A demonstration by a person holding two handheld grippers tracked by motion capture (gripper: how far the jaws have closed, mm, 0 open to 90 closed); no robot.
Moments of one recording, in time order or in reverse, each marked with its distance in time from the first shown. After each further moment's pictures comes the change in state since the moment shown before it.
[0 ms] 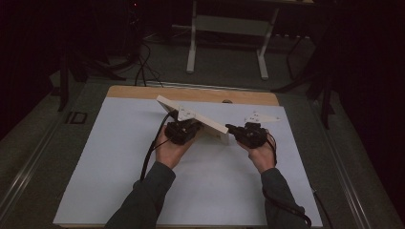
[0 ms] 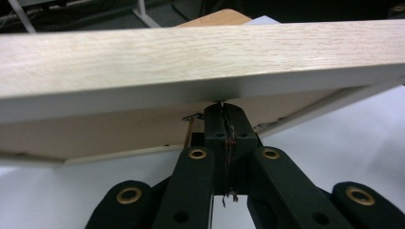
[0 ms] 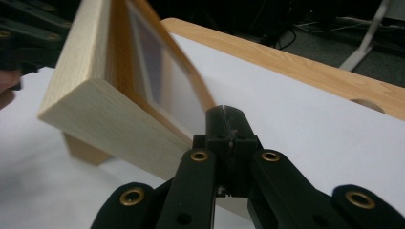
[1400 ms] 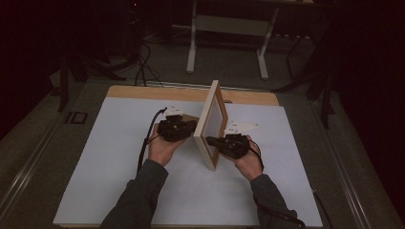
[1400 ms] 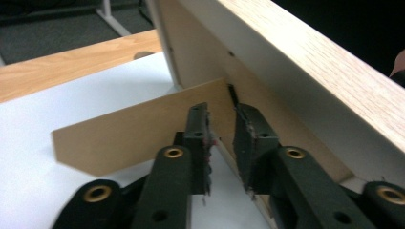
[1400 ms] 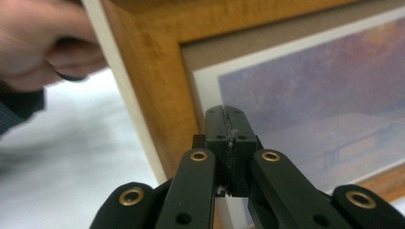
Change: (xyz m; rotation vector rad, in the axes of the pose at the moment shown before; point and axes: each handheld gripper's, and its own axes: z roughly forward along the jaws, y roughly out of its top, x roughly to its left) left arm 0.031 -0.008 -0.010 -0.046 -0.166 -0.094; right arm 0.050 -0.004 0.022 0.065 0.160 -0.113
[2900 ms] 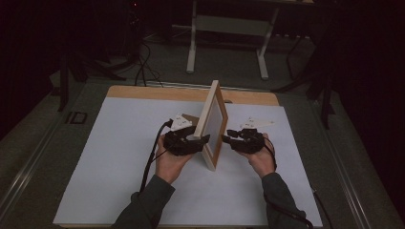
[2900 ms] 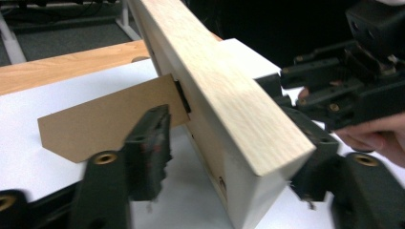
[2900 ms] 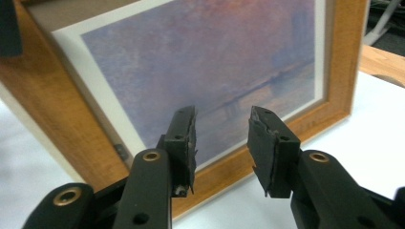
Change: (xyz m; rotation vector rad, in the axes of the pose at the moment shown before) left arm -0.060 -0.010 -0.008 -0.041 0.088 -0.001; right arm -0.043 -0.018 -0.022 0.026 -0.142 0.094
